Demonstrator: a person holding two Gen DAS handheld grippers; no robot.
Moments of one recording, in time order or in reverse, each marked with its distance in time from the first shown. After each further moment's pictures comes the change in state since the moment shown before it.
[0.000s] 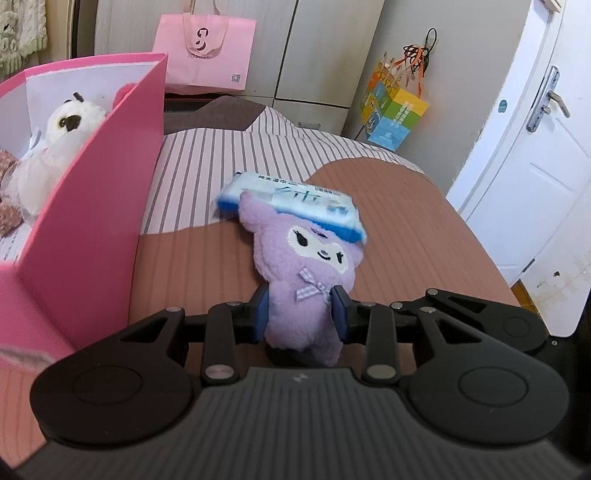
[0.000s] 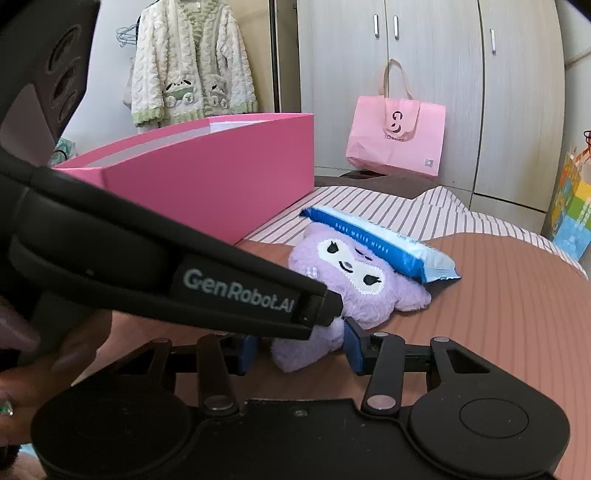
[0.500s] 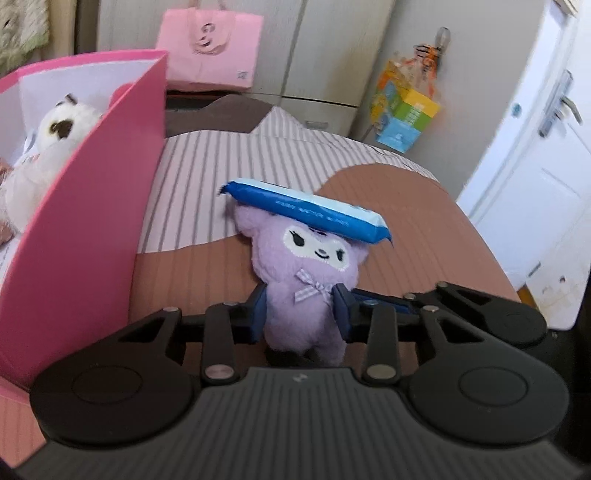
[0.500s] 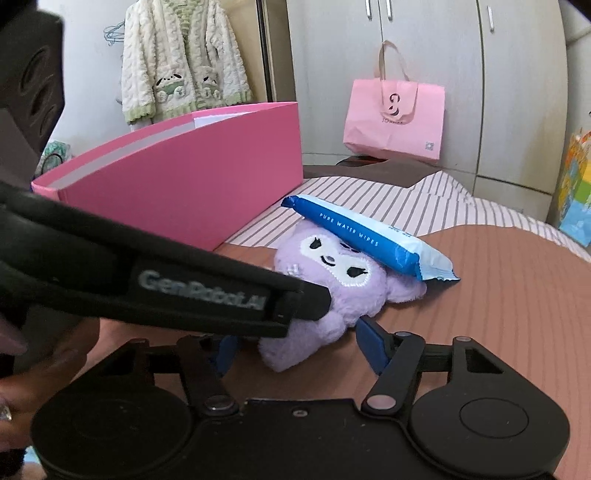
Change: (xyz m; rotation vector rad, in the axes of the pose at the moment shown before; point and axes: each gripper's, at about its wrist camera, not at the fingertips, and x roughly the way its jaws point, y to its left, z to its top) left arm 0.021 0.003 0.018 0.000 0.018 0.010; right arm 0.023 -0.018 0.012 0.033 0.041 0.007
